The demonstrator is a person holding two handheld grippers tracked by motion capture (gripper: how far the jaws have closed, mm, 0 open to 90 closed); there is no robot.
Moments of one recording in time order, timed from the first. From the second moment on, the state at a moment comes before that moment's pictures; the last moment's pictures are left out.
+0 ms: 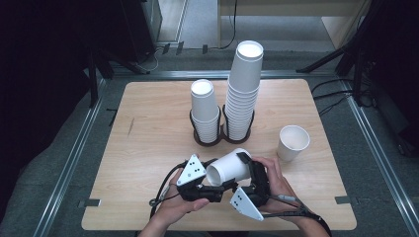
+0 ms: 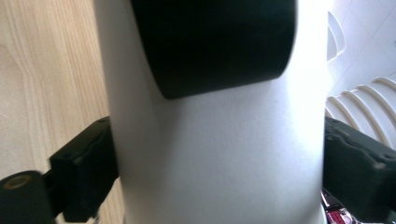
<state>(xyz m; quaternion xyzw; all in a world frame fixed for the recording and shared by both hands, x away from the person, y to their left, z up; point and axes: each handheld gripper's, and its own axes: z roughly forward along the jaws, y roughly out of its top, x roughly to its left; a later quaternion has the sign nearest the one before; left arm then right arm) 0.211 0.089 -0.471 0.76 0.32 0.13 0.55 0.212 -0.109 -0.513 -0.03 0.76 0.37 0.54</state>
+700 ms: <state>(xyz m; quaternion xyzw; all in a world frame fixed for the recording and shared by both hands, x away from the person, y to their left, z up) 0.213 0.106 -0.465 0.73 0.33 0.18 0.58 0.201 -0.108 -0.497 0.00 0.75 0.40 0.52</state>
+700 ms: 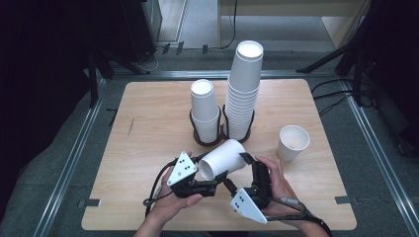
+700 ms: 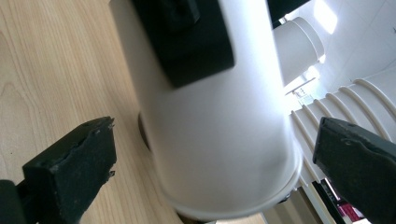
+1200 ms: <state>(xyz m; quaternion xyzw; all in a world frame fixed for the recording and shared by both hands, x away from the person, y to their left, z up) 0.212 0.119 -0.461 0.69 0.33 0.21 0.61 0.201 -0.110 -0.485 0.08 0.74 0.44 0.50</state>
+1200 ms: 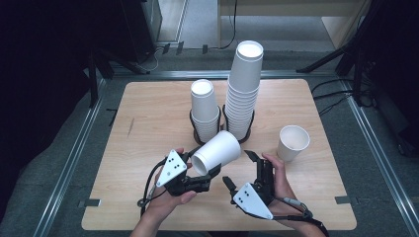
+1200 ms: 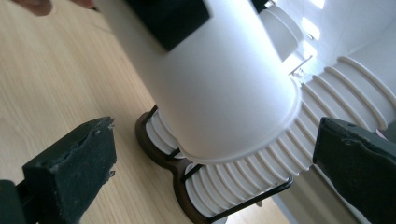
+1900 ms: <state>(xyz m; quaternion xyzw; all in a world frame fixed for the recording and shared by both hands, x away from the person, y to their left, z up) 0.211 0.121 -0.463 0.63 0.34 0.24 0.65 0.206 -0.119 -0.464 0.21 0.71 0.55 0.38</state>
